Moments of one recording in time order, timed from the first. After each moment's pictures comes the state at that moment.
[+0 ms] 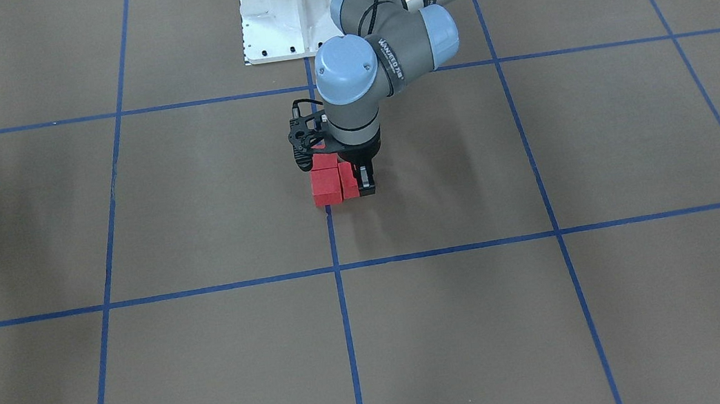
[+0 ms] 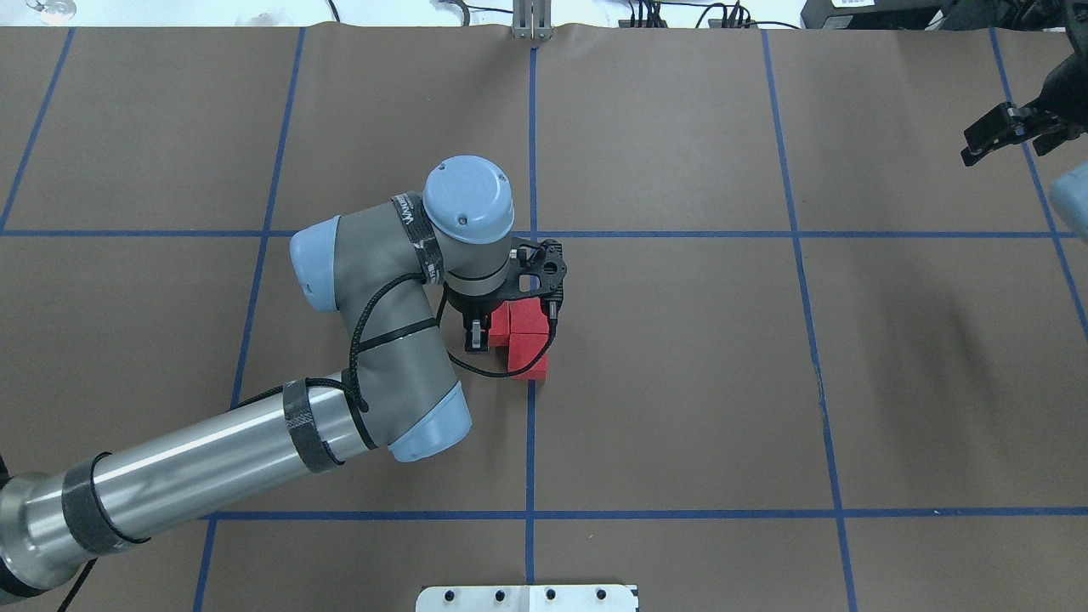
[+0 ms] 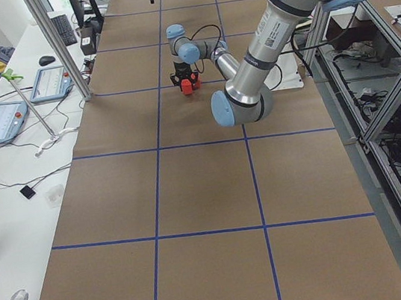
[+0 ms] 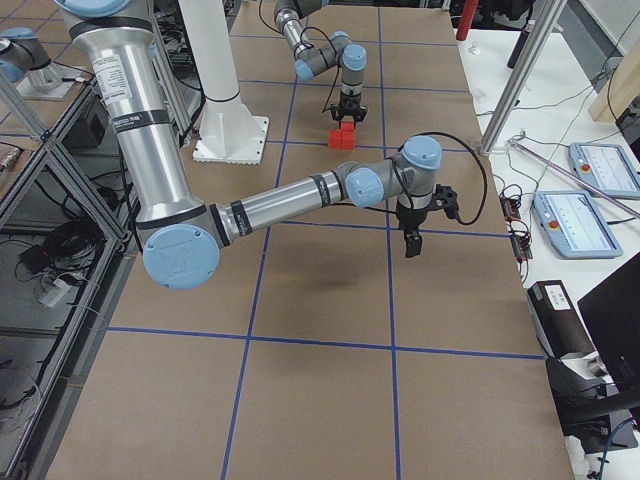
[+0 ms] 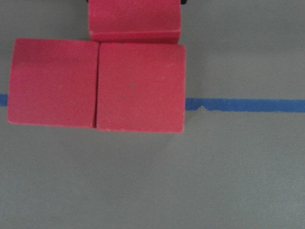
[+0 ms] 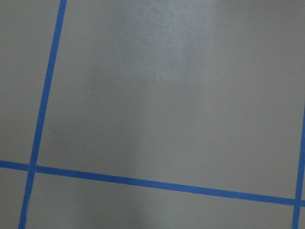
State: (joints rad) left arm -0.53 -2.42 -1.42 -1.54 -1.93 0.40; right arm 1.26 -1.30 1.64 -1.54 2.22 0.34
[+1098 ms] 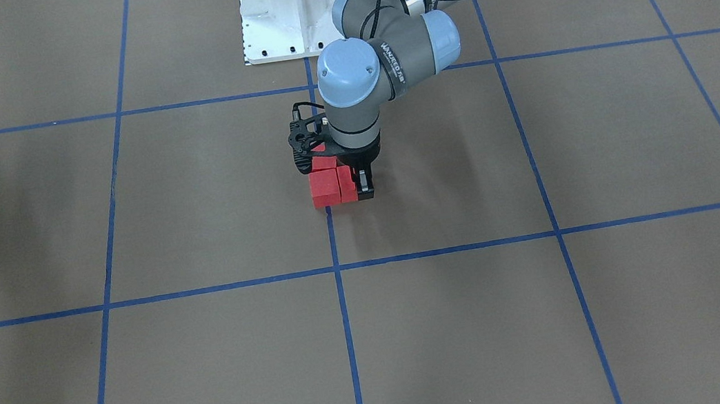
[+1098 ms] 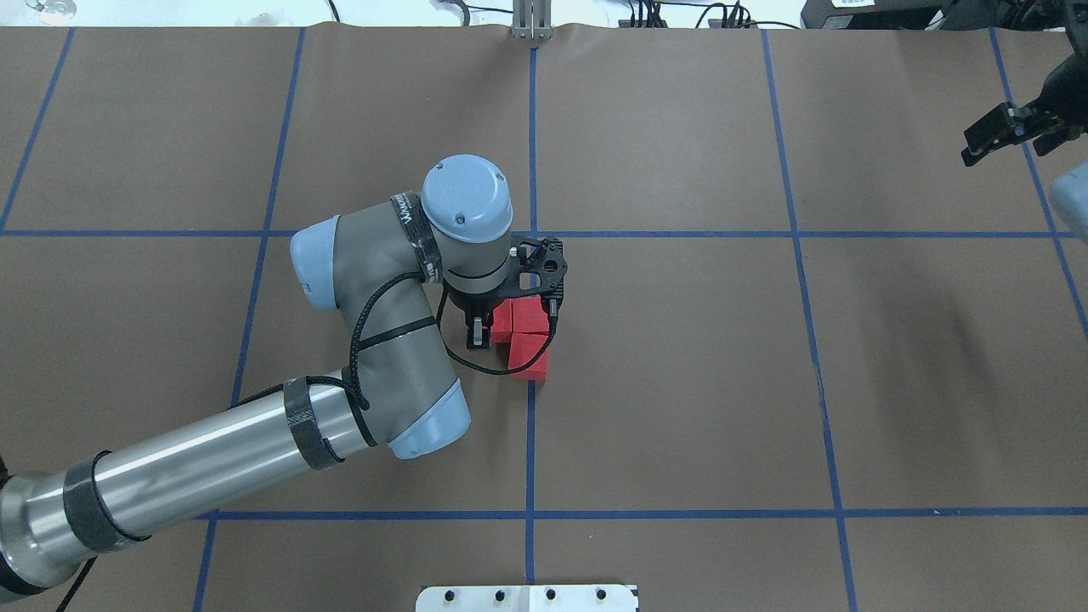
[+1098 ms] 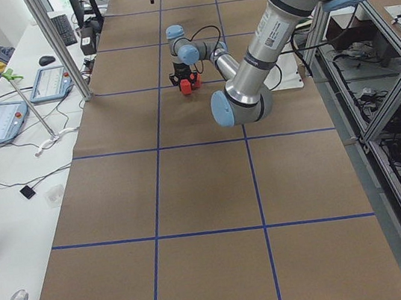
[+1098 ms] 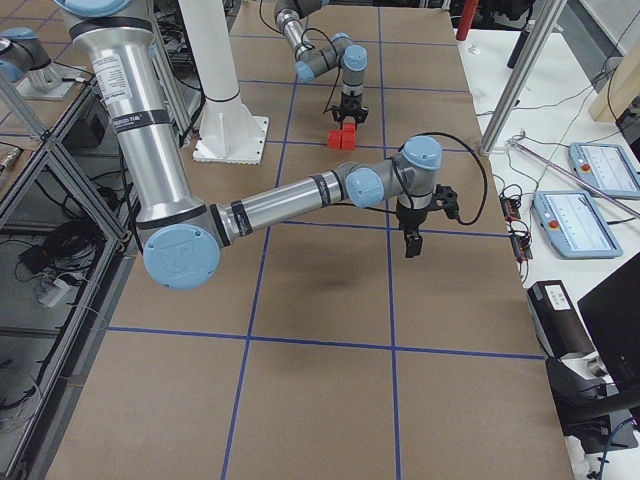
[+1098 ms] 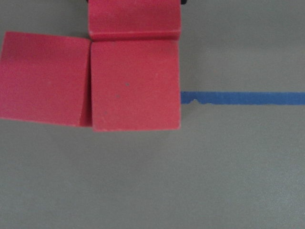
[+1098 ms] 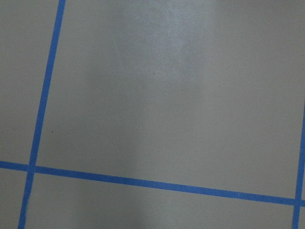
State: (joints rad) left arm -0.53 -2.42 -1.40 -1.58 -1.93 0.40; right arm 1.26 -1.30 1.64 -1.54 2.22 0.35
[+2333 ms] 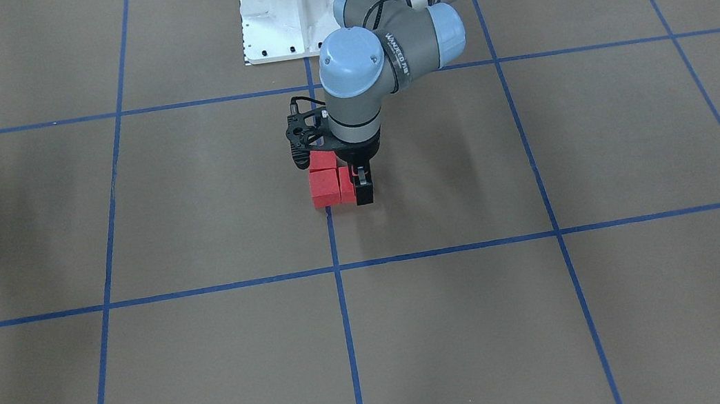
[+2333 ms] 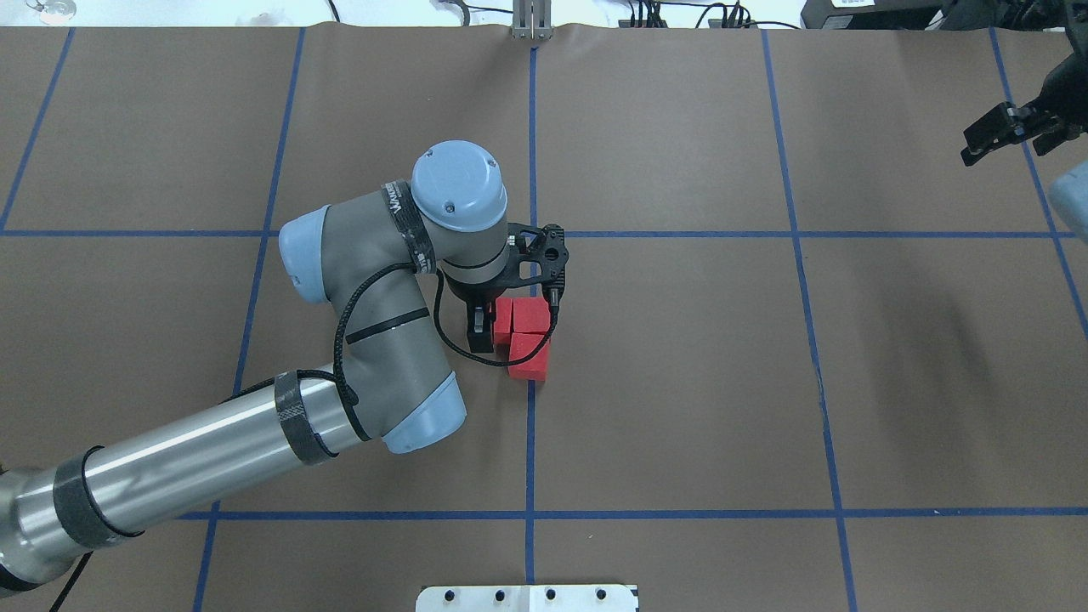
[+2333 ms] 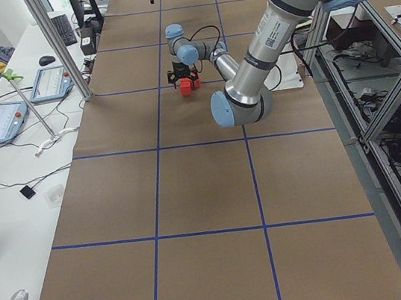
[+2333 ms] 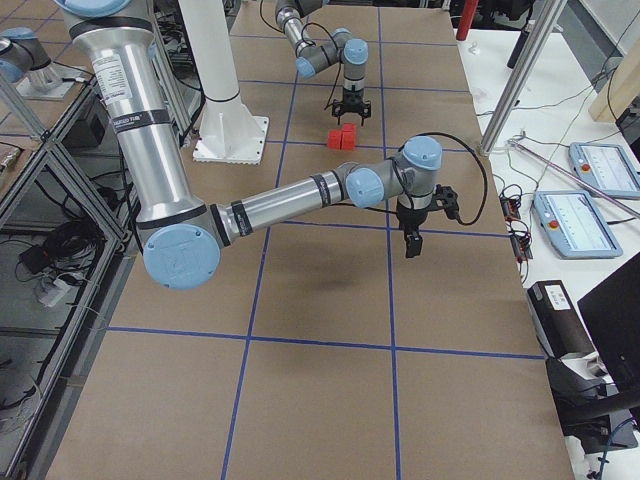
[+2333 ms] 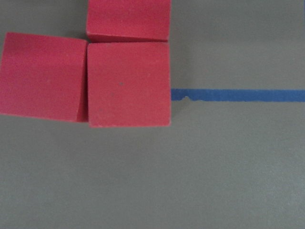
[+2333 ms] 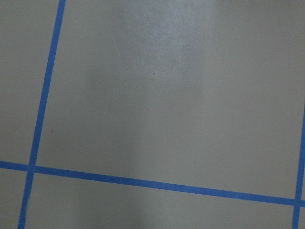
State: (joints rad) left arm -0.55 -2.41 -1.45 -1.59 -1.93 0.40; right arm 1.26 -1.30 1.64 -1.54 2.22 0.34
